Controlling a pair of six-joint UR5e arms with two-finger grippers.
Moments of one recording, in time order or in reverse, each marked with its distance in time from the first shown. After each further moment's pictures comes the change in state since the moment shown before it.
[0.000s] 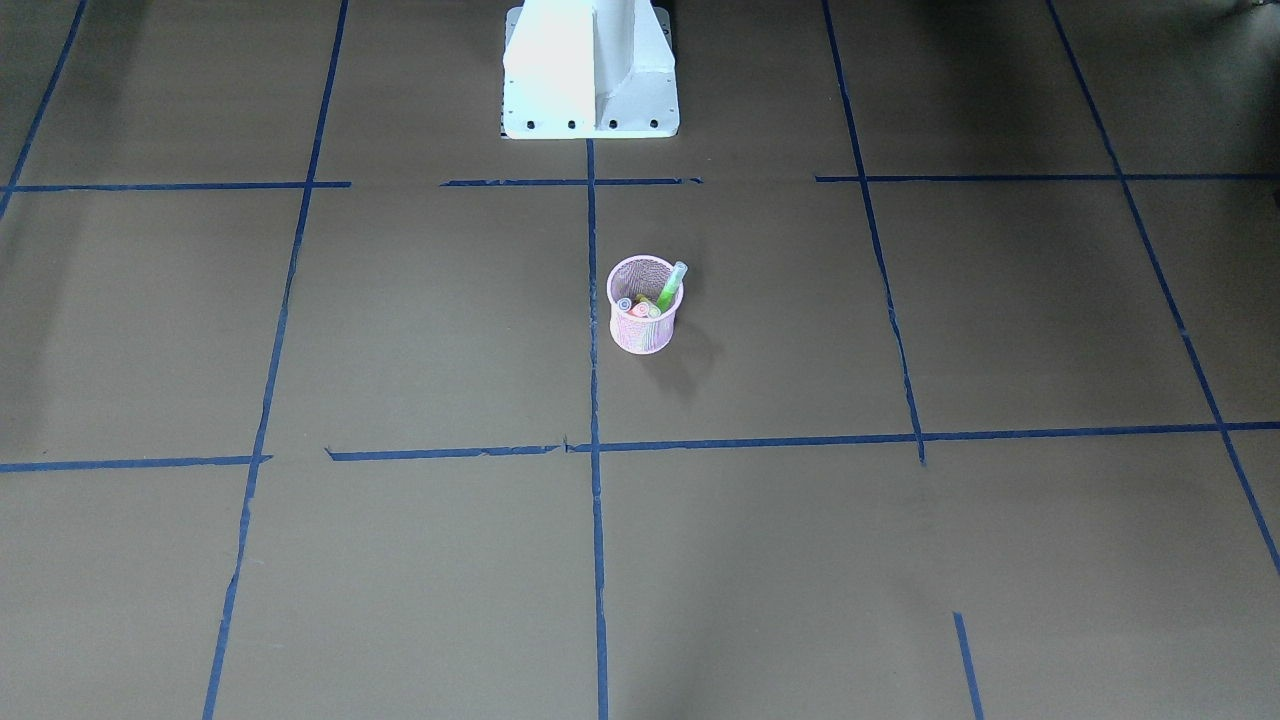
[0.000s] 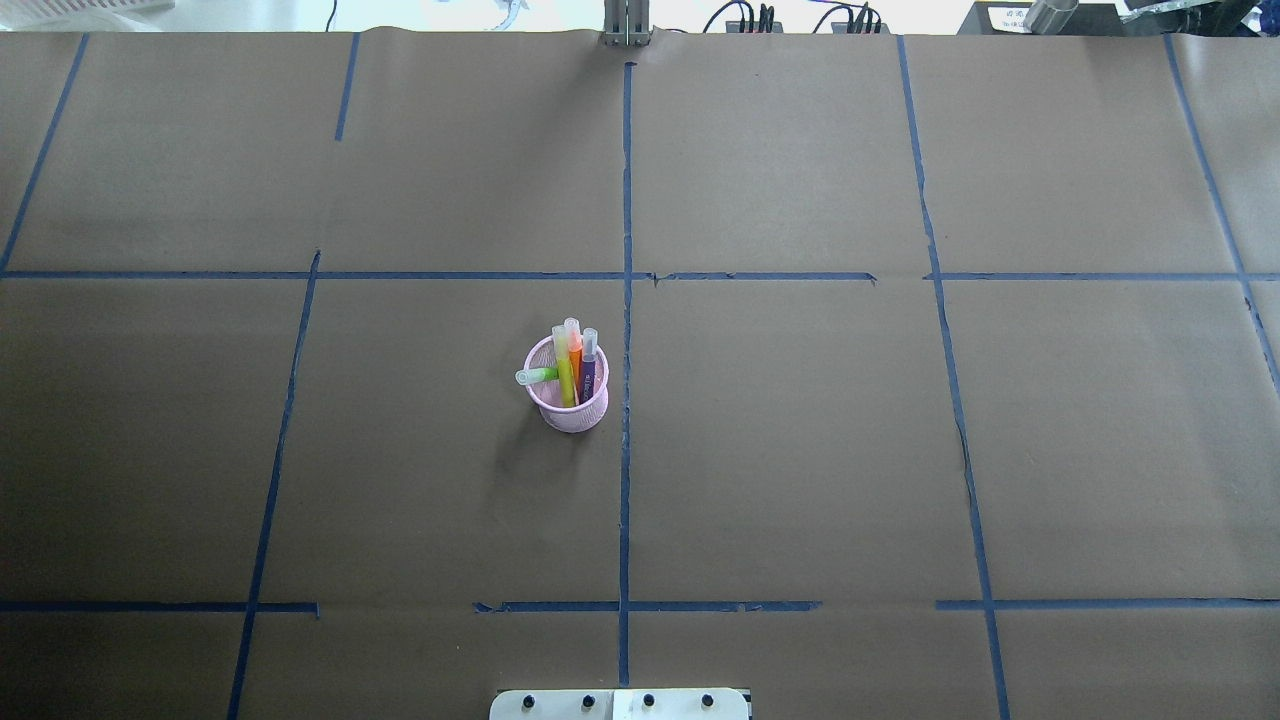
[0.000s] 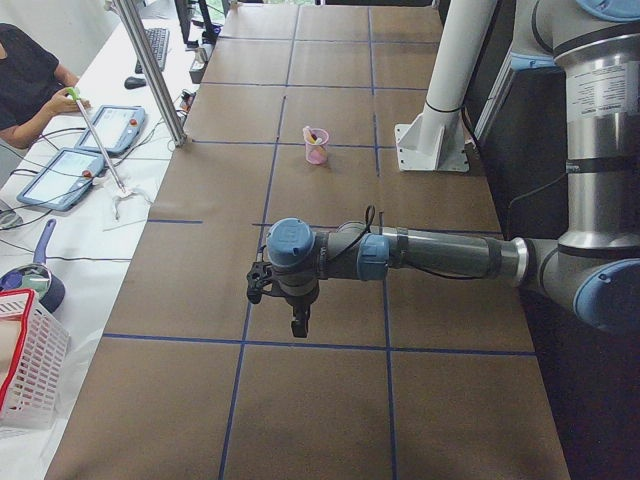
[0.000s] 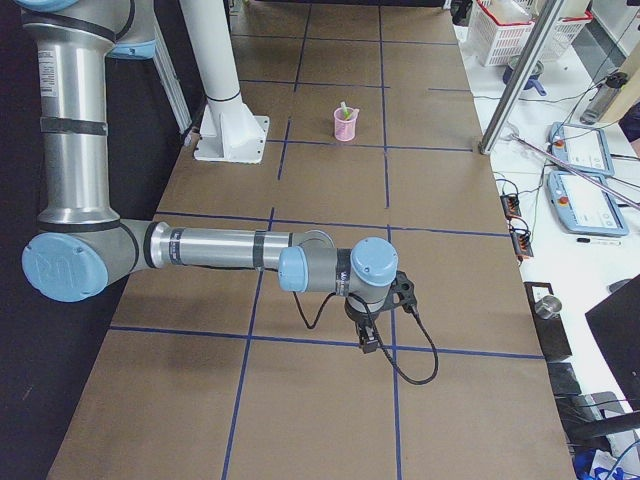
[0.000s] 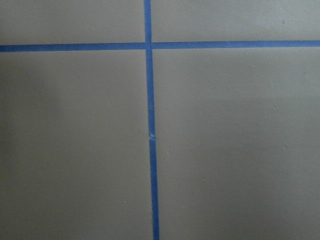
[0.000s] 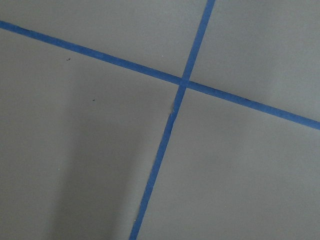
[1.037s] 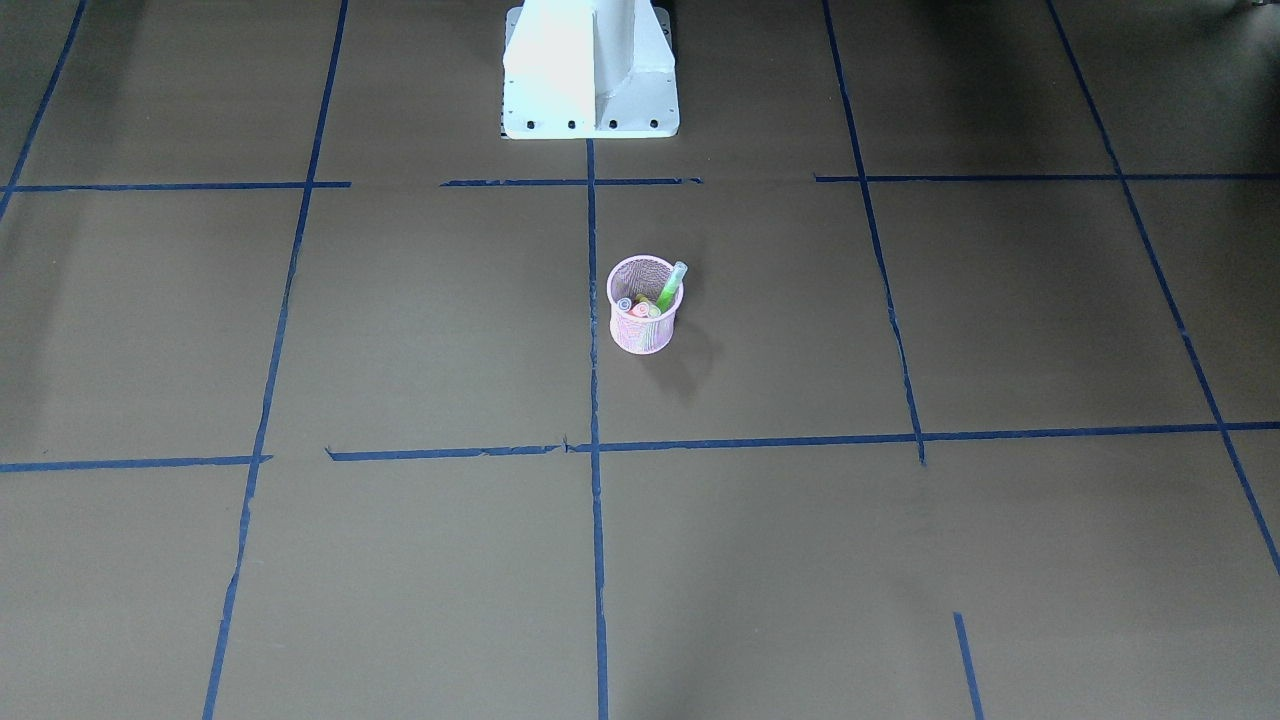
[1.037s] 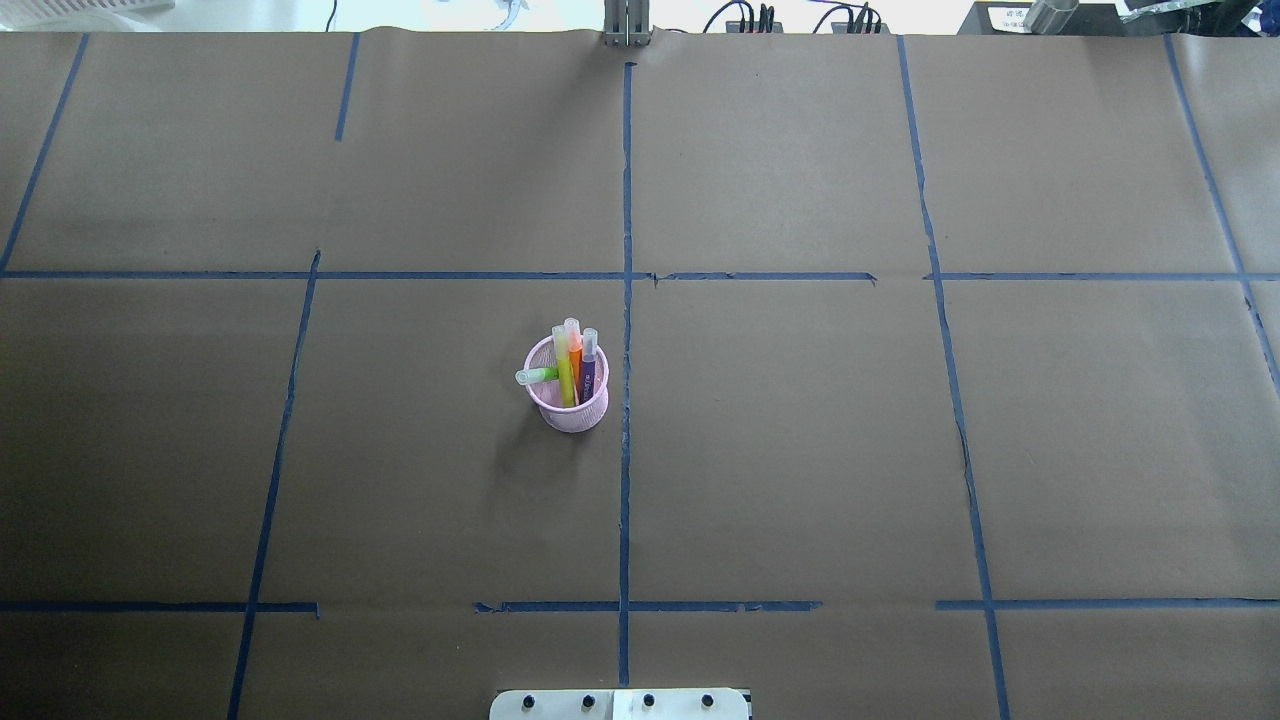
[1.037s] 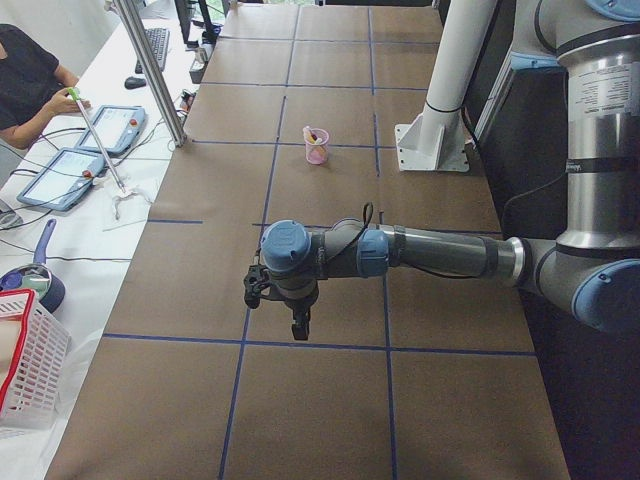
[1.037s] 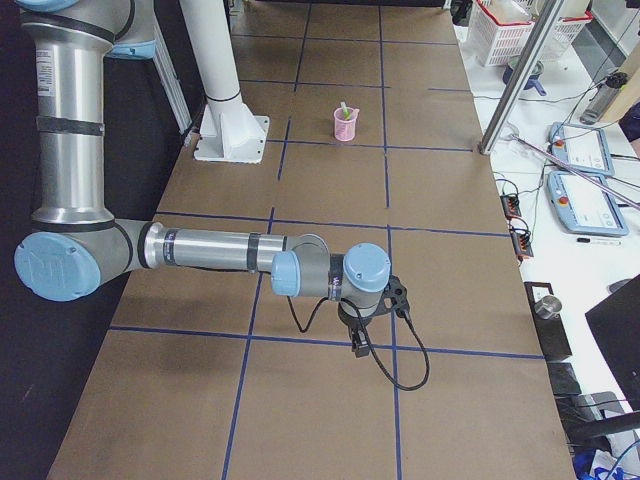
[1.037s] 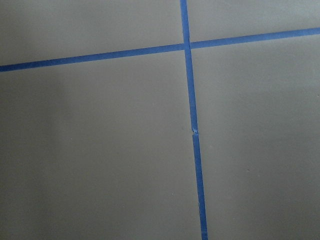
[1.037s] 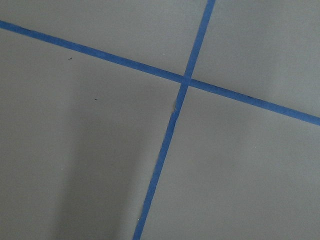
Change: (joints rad) left arm -0.021 -0.019 0.005 0.067 -0.083 -0.036; right arm 0.000 -0.001 0.003 -0.001 0.011 0.011
